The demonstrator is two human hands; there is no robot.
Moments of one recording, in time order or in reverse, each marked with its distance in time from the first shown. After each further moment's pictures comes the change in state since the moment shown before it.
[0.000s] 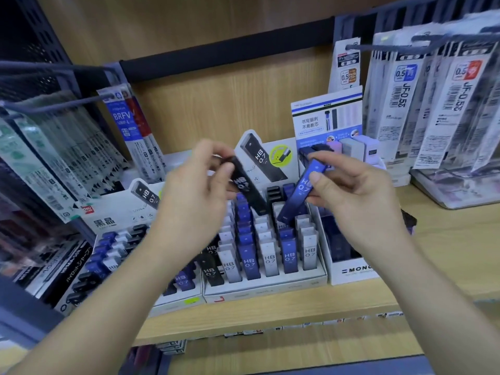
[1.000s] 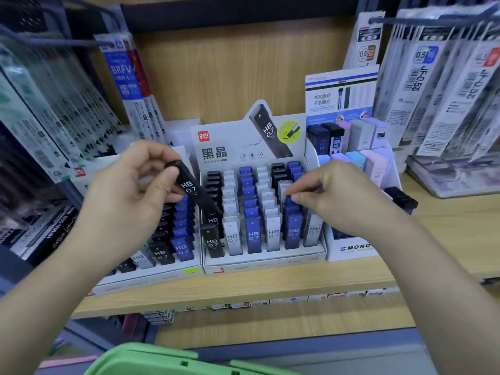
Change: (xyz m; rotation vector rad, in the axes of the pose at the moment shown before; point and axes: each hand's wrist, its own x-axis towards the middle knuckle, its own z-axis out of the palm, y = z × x) left_hand -0.038 -0.053 -0.061 -0.104 0.006 -0.081; right_hand 0.001 -0.003 0.010 -0.849 -0.409 0.035
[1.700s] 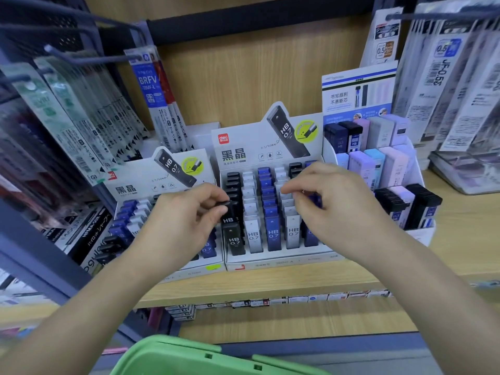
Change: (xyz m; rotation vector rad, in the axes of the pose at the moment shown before) left_hand -0.016 -0.015 0.014 0.340 -0.182 0.042; right_hand -0.019 -0.021 0.025 -0.029 0.186 -0.250
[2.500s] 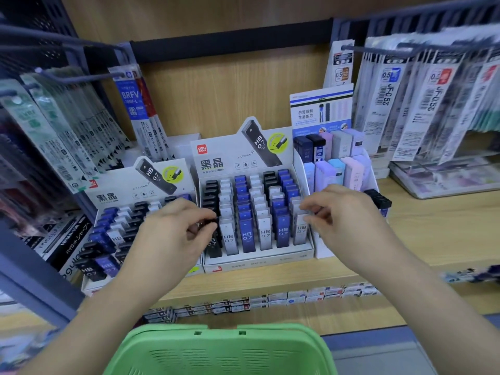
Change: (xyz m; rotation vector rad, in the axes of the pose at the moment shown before) left_hand -0.018 0.019 0.011 0.152 0.068 0.053; right_hand -0.037 0.027 -0.032 -0.138 -0.012 0.185
